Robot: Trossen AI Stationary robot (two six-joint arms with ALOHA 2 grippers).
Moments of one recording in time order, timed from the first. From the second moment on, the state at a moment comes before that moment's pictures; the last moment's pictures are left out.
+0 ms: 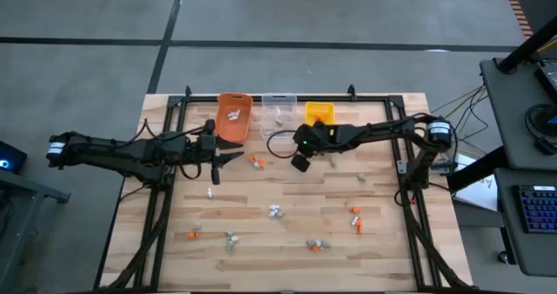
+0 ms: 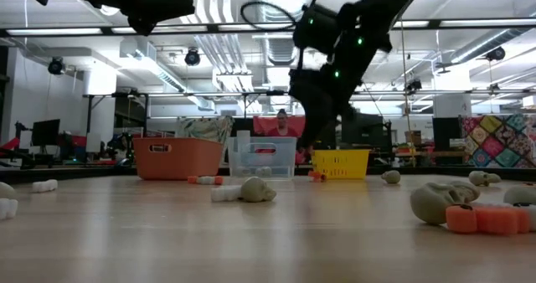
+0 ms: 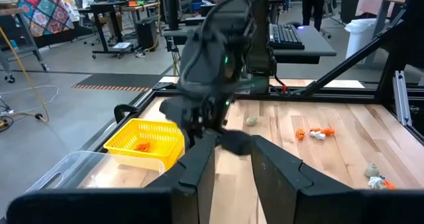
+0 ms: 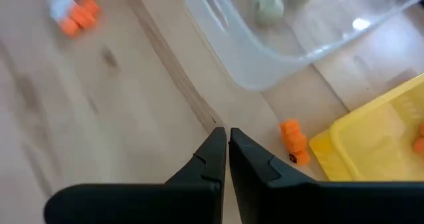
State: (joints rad) left arm -0.04 0.79 0.56 0.10 -0.23 0.01; right arm -0.21 1.75 1.09 -0.32 0.19 0.26
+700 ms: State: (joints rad) left arm -0.04 0.80 0.56 0.09 -0.23 0.02; right arm -0.10 1.92 1.08 -0.30 0.62 0.01
